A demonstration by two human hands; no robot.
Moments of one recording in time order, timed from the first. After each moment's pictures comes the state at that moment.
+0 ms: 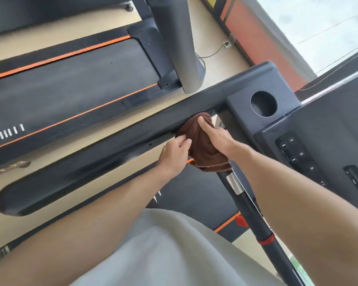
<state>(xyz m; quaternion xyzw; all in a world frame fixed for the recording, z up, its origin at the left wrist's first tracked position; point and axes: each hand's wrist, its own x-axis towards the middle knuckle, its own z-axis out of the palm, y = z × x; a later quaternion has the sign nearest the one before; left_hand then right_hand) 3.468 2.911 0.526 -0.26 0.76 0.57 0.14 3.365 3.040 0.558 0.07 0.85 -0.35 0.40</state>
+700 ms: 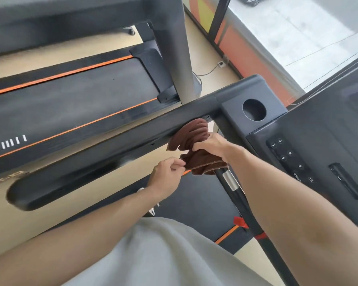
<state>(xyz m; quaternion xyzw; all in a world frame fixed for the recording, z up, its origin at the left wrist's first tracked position) 3.534 2.909 0.523 -0.26 0.77 0.57 0.13 3.381 3.044 0.559 0.00 0.88 -0.28 0.38</state>
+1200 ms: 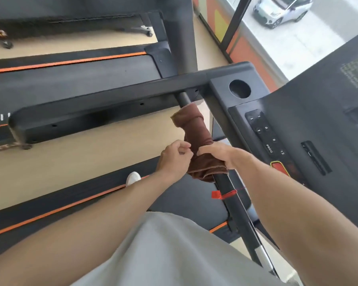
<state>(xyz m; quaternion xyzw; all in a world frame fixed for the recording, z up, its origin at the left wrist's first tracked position) 3.593 3.033 0.551 -0.30 0.76 0.58 0.03 3.469 3.160 0.563 0.07 0.81 -0.31 0.49</state>
